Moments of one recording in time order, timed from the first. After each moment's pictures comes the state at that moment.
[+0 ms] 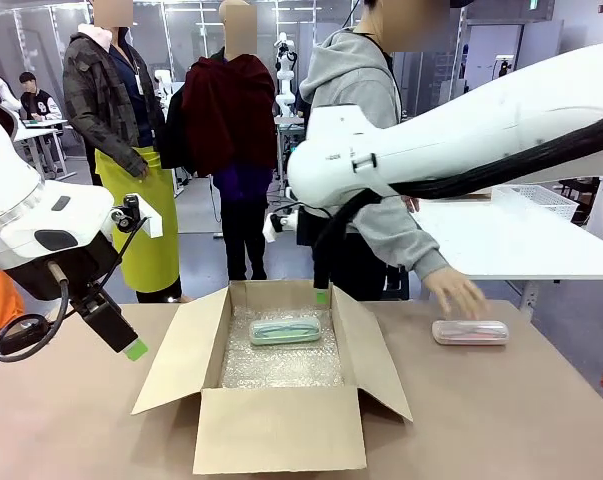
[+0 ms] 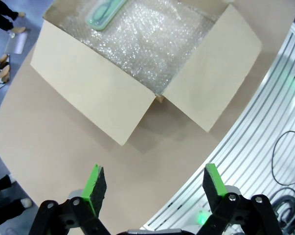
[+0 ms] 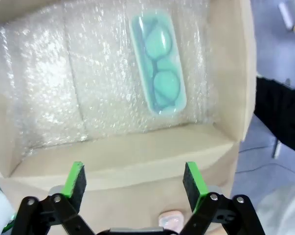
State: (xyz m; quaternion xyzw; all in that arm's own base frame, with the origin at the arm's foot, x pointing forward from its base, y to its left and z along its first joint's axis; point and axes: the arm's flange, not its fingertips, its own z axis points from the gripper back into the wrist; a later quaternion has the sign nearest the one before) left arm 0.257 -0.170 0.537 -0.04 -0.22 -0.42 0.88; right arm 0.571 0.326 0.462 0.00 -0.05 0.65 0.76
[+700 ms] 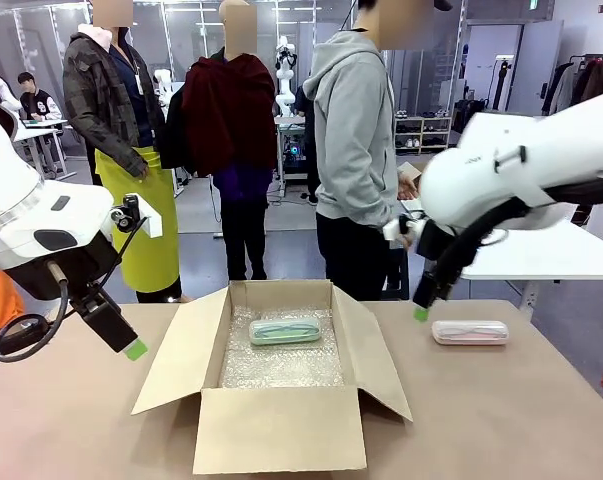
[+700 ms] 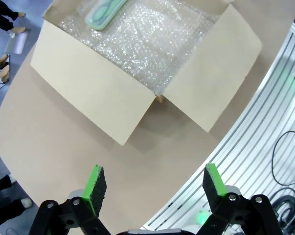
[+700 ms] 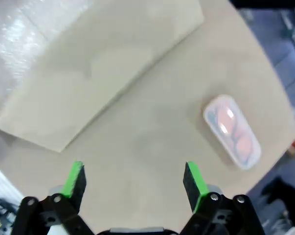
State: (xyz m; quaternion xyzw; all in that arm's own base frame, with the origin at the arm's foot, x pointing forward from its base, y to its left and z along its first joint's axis) left arm 0.257 -0.170 0.538 -0.04 -0.22 -0.42 0.88; right arm 0.494 0.113 0.449 0.03 -0.09 0.38 0.92
